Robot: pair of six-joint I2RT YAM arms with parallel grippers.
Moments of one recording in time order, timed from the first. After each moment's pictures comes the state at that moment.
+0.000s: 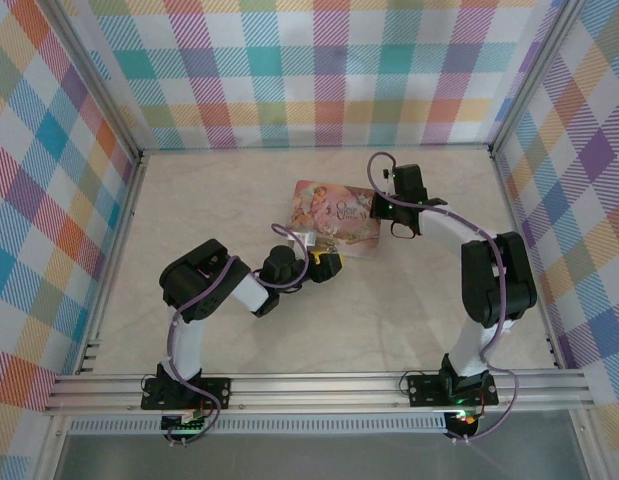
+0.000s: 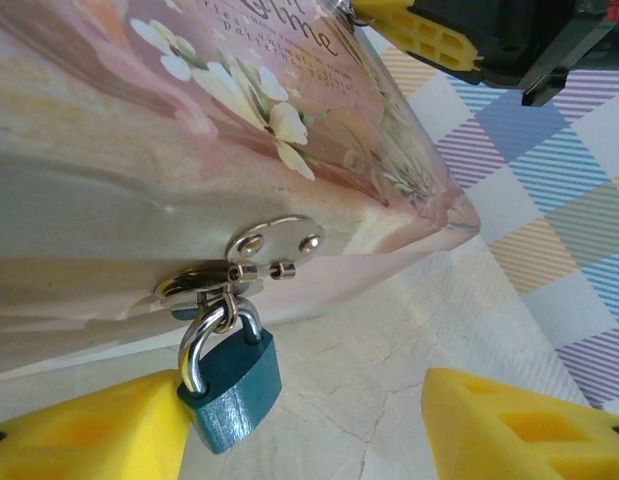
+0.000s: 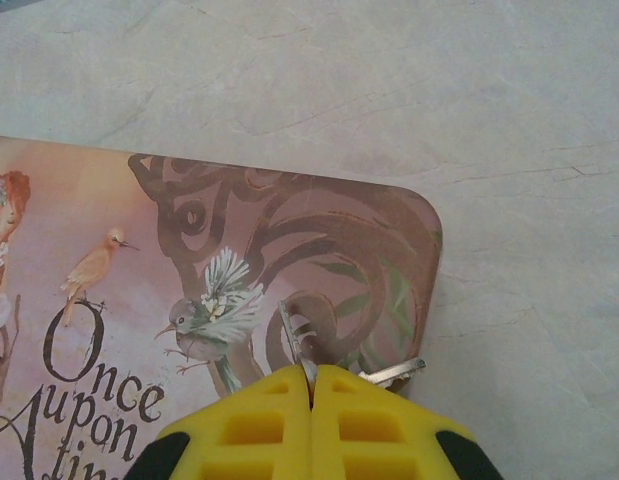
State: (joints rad) left arm -0.71 2.03 0.68 1.13 0.25 -0.73; right arm 0.28 1.77 1.17 -0.17 -0.13 0.33
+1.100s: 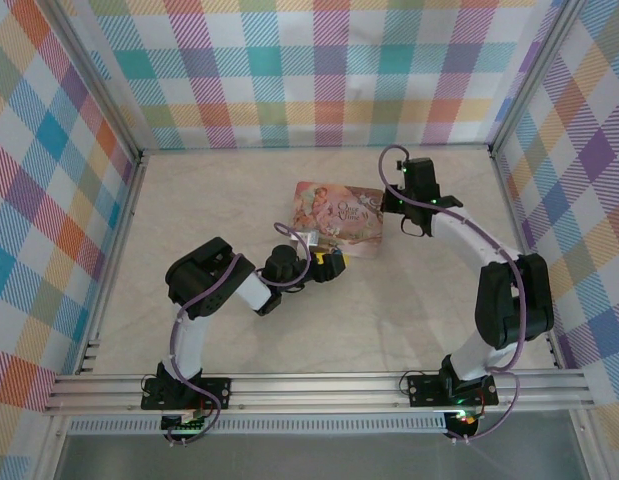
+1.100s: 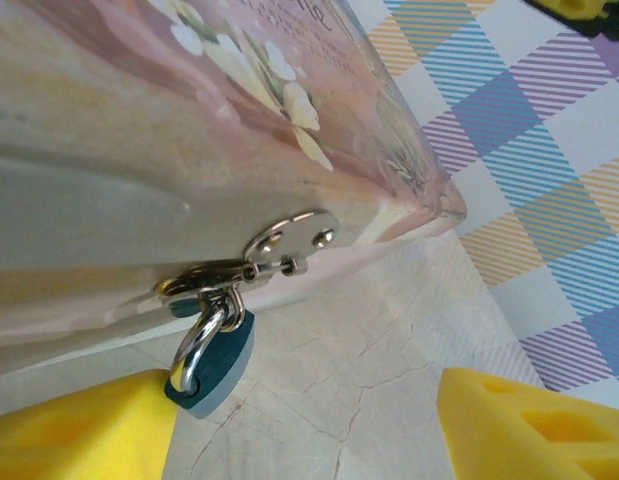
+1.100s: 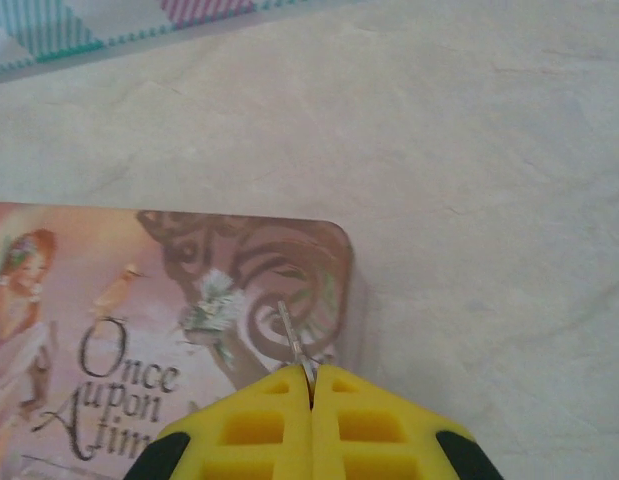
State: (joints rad) left arm -0.71 2.07 0.70 1.15 0.31 -0.78; right arm 0.27 1.61 1.17 -0.29 0.01 0.33
